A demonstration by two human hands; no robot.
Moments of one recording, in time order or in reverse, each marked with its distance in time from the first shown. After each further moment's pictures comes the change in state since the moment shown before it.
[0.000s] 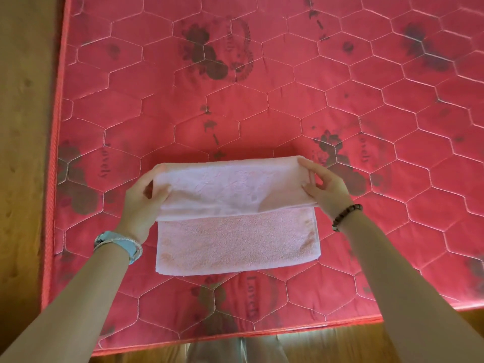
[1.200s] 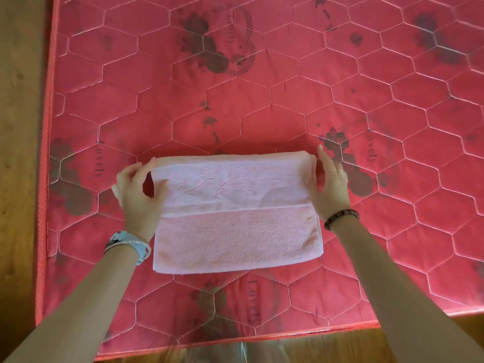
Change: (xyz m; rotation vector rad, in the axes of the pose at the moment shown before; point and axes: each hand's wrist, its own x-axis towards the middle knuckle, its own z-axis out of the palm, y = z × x) left_hand 0.014 -0.020 0.011 0.431 0.275 0.215; right_hand 0.012 0.011 0.016 -0.477 0.282 -0.160
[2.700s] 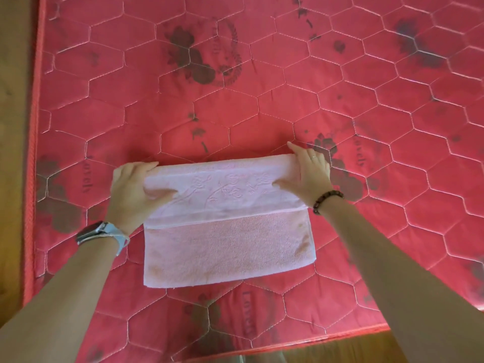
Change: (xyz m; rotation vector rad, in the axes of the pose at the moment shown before) left_hand 0.046 0.005 -0.004 0.327 -0.288 0.201; right_hand 0.043 -0.014 0.000 -0.298 -0.239 -0.109
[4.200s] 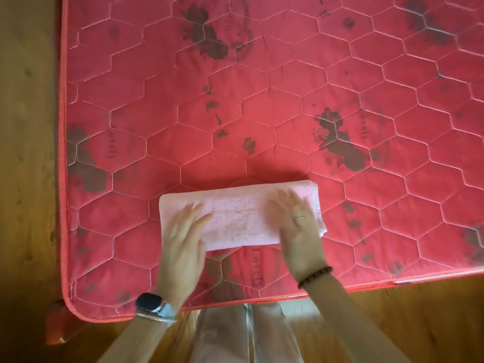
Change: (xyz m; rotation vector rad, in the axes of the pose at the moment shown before) left_hand -0.189 0.063 0.019 -0.014 0.059 0.208; right_hand -0.187 -0.038 0.065 0.050 0.202 -0.155
